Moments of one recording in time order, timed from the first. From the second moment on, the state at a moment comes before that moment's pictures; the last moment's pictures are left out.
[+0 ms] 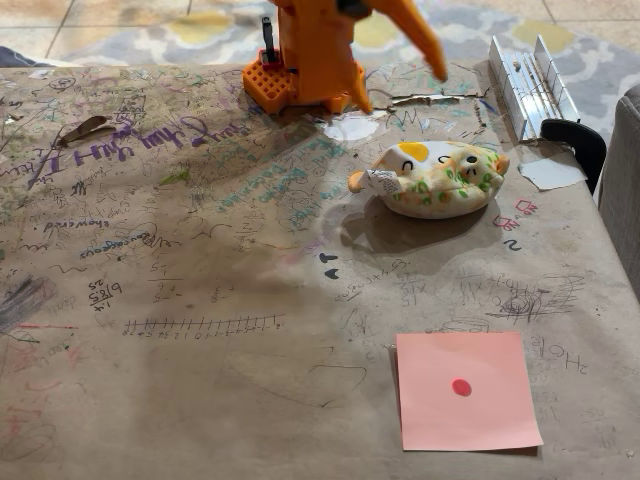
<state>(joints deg) -26.5 185.7 157.9 82.2 -50.6</state>
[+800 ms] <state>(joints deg) -34.0 115.3 141.8 57.2 -54.1</state>
